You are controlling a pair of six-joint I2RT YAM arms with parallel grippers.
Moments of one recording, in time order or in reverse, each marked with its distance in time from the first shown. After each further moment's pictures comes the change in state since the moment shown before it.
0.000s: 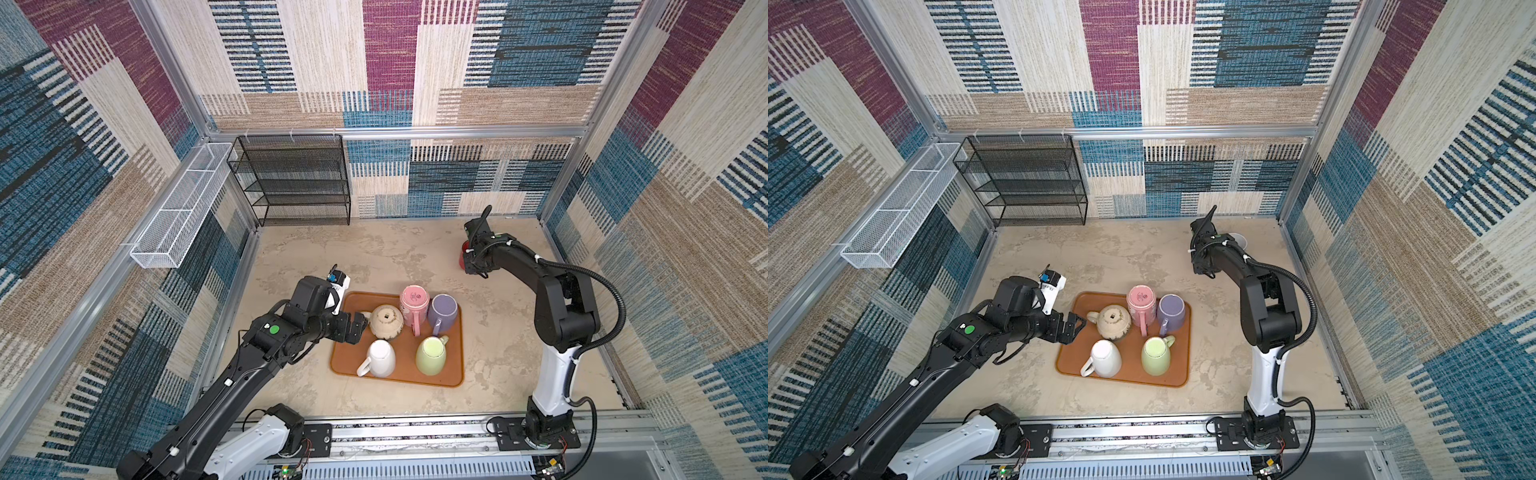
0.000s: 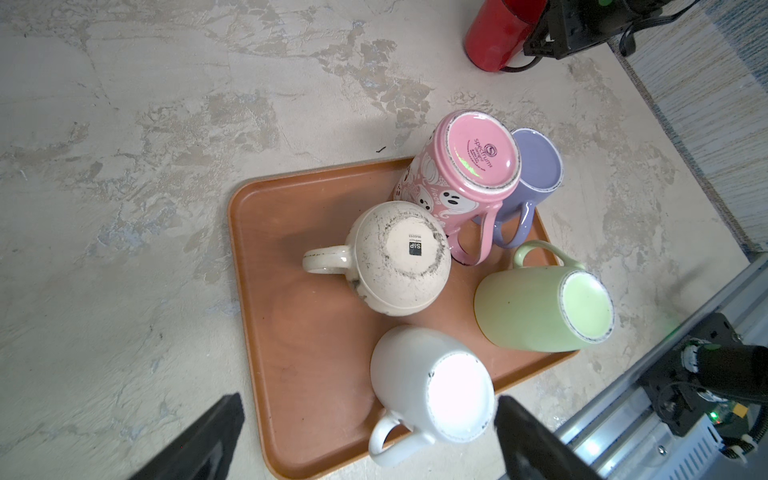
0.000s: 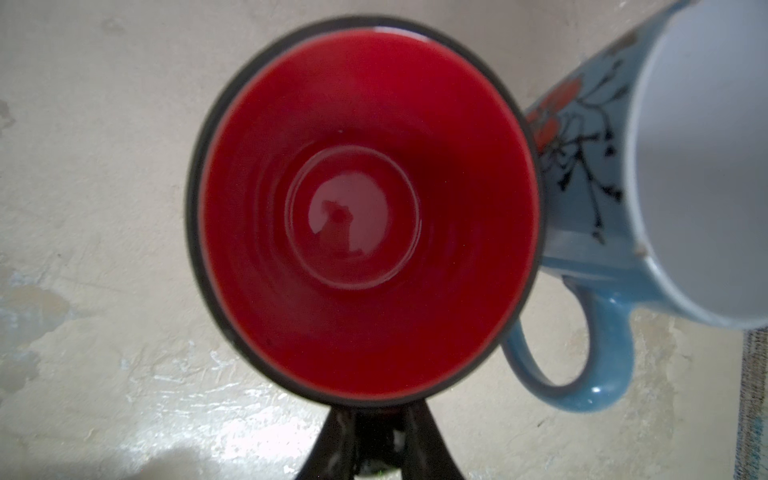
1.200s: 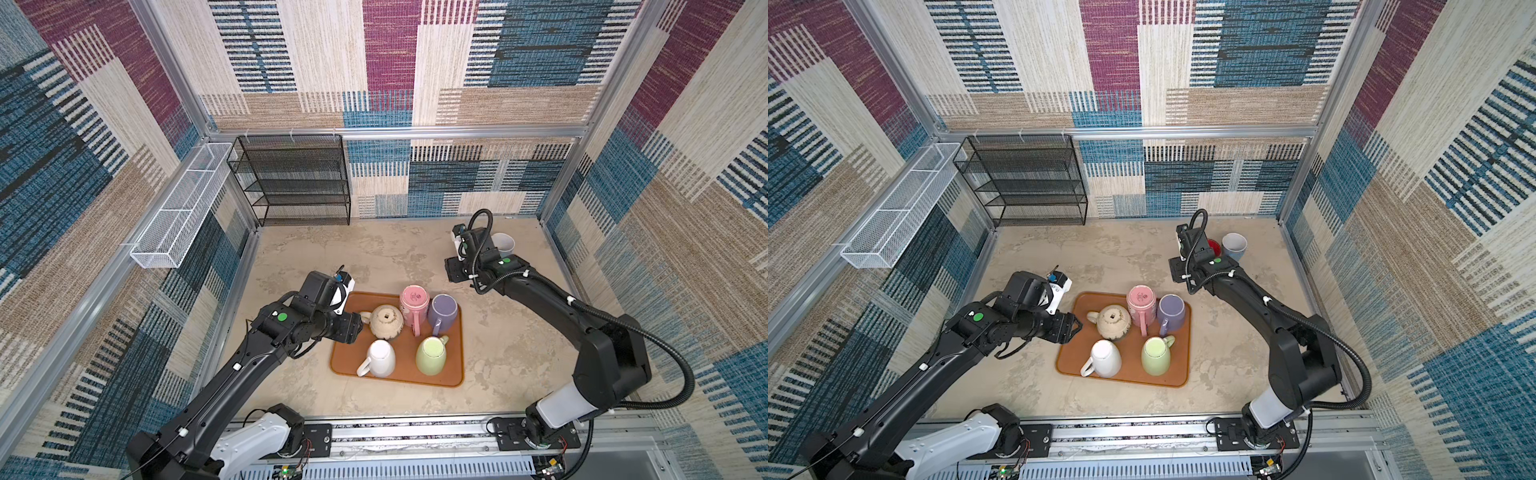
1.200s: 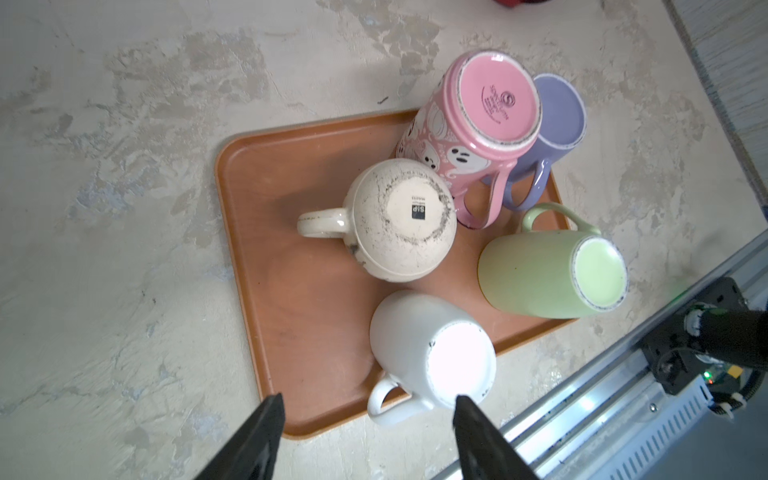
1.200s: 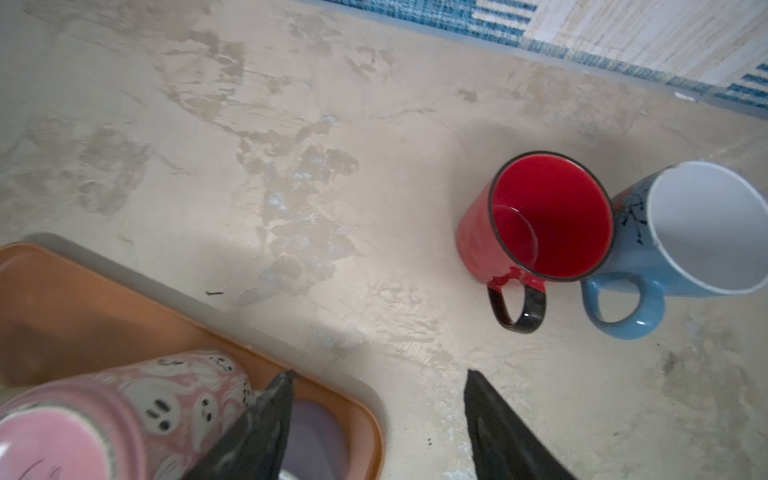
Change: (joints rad) left arm -0.025 0.098 0.073 -0.137 0.019 0.006; right arm 0.201 -0.463 -0.347 0.238 -0.168 -0.029
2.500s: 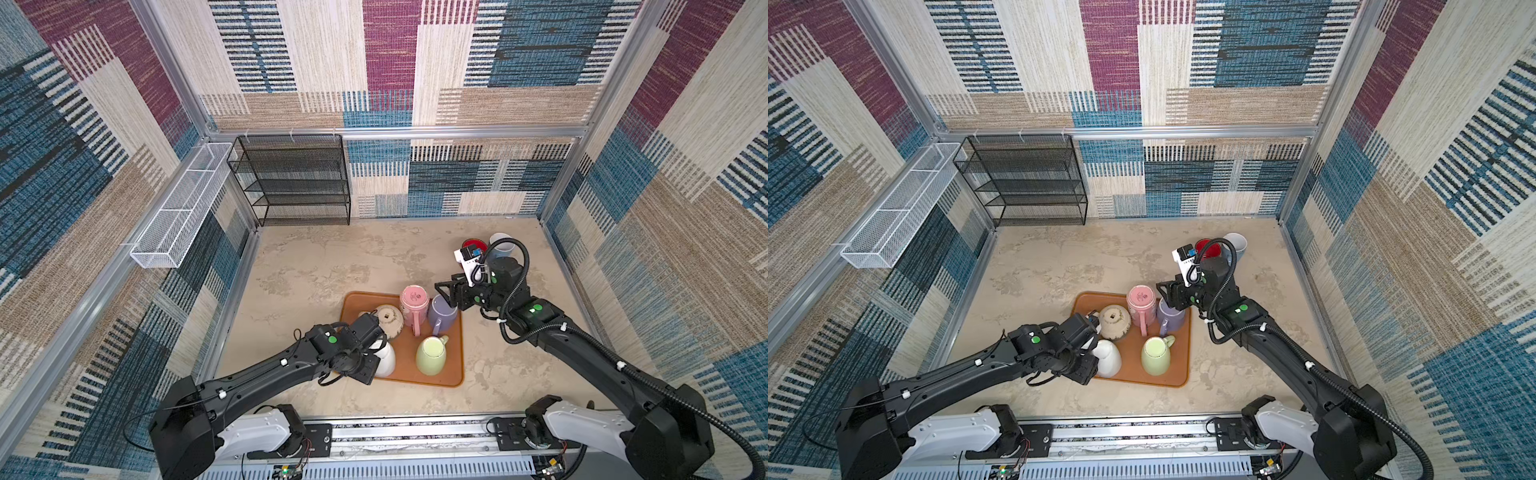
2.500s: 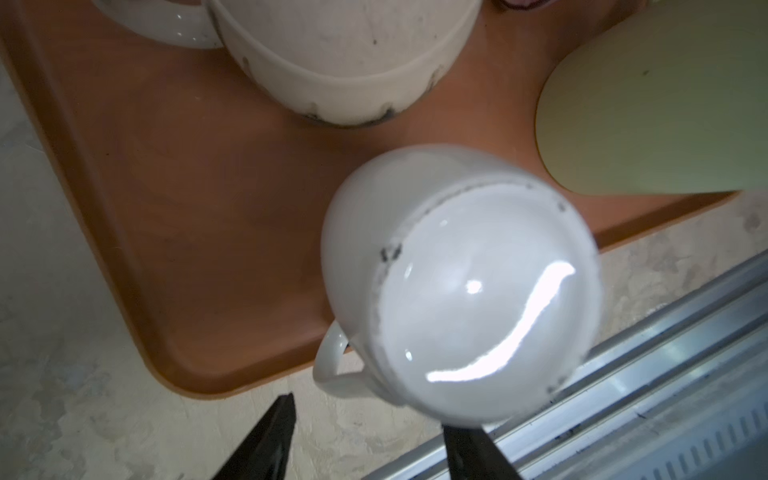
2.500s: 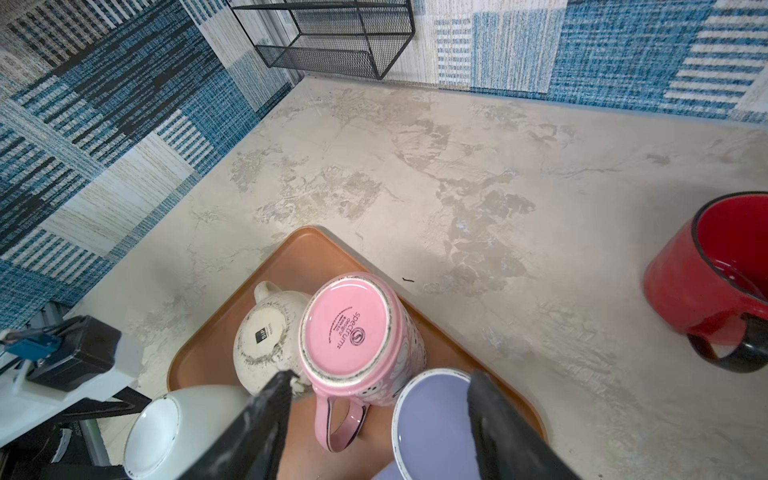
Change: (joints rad) left arm -0.362 0.126 -0.245 0.103 -0.155 -0.252; right arm 0.034 -0.371 -0.353 0.283 -0.393 0.070
